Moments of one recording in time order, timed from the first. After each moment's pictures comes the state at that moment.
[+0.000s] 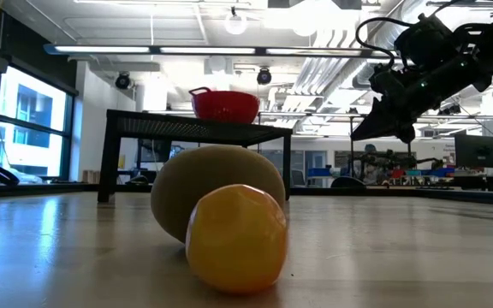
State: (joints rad) left arm -0.77 1.84 1.53 -0.81 -0.16 -0.92; right arm -0.52 0.94 0.32 0.11 -0.11 0.25
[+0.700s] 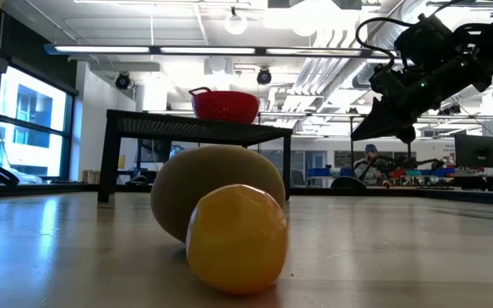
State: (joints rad) left arm -0.77 1.84 1.53 -0.75 -0.19 -0.95; right arm -0.52 0.94 0.32 0.11 -0.11 0.27
